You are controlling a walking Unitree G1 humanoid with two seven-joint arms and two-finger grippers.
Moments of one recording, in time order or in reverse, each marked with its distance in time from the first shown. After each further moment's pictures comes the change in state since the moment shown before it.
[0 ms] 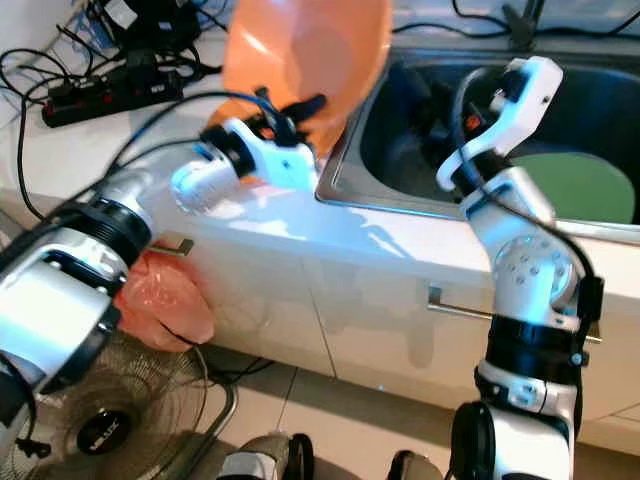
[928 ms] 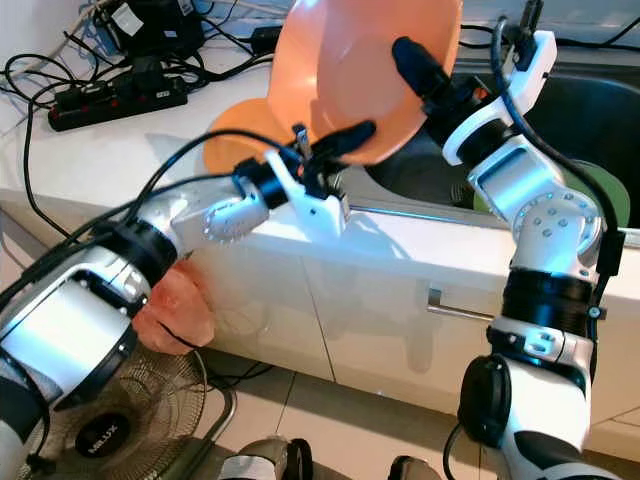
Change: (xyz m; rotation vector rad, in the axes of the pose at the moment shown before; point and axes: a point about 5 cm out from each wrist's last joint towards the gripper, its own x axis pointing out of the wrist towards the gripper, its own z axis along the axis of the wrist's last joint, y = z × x) left arm 0.004 -0.022 0.037 0.038 -0.231 0.074; right arm 0.021 -0.011 0.015 0.201 0.068 0.034
